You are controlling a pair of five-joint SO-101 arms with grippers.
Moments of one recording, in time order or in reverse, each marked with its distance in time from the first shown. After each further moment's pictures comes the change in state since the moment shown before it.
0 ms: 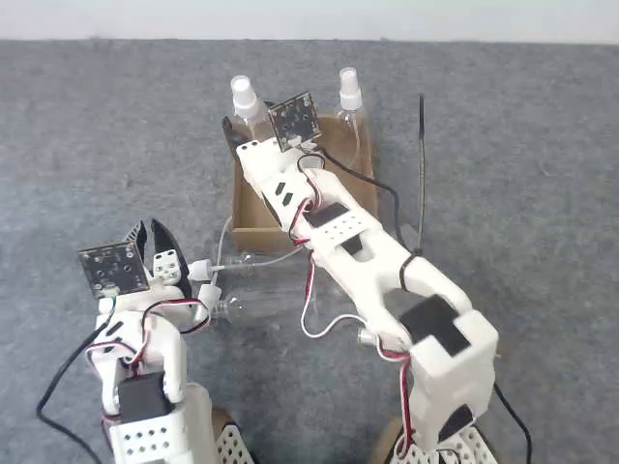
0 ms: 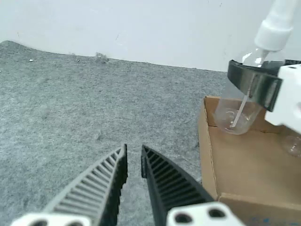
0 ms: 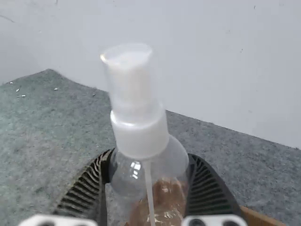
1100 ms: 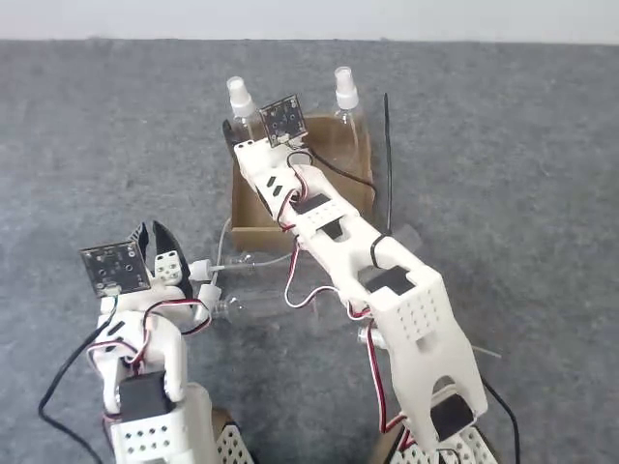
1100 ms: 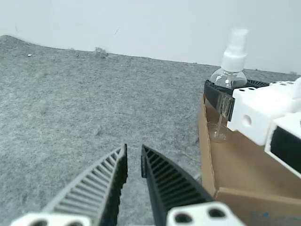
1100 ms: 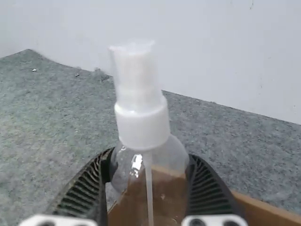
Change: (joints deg) left arm 0.0 0.0 1.1 0.0 0.0; right arm 1.1 26.5 -23.3 -0.6 -0.2
